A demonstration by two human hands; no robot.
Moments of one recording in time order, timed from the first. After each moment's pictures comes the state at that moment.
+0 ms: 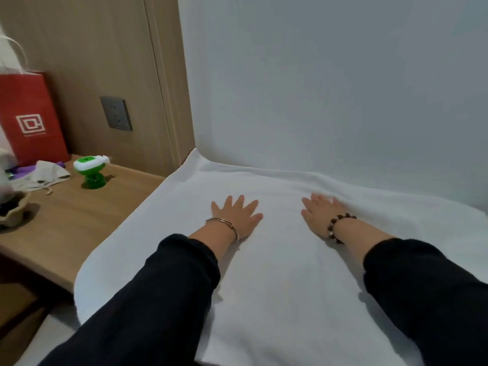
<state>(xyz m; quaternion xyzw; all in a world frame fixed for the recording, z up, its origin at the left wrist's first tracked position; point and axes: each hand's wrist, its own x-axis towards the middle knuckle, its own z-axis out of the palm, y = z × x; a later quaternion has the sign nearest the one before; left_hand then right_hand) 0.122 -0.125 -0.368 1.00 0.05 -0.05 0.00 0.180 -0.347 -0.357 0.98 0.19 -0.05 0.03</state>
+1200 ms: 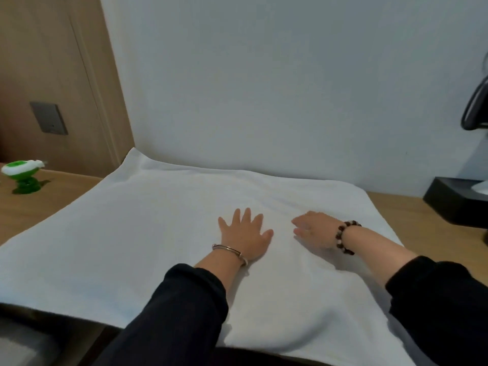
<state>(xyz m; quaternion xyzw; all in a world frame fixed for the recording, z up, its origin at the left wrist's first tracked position) 0.043 -0.312 -0.379 1.00 -0.04 0.00 0.06 0.071 -0.512 -0.340 0.98 0.16 -0.12 -0.04</state>
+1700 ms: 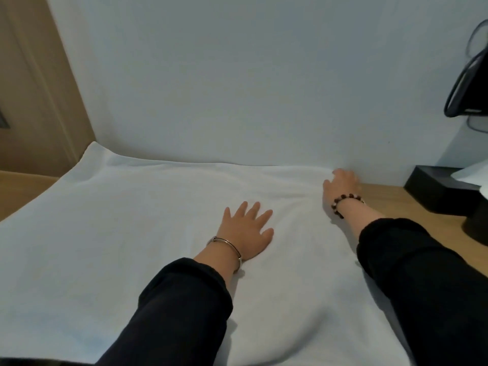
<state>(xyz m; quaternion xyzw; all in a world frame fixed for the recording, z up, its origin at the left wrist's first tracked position) 0.072 -0.340 -0.385 0.98 -0.19 0.00 0.01 0.156 -0.586 -0.342 0.96 -0.16 0.14 -0.18</state>
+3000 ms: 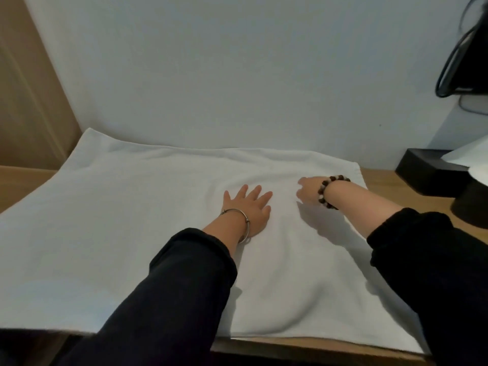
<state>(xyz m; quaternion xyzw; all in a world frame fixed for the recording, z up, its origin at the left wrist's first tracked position) 0.087 -0.368 -0.372 0.99 -0.15 -0.06 0.01 0.121 -0.551 -0.321 0.99 -0.01 -0.16 0.03</state>
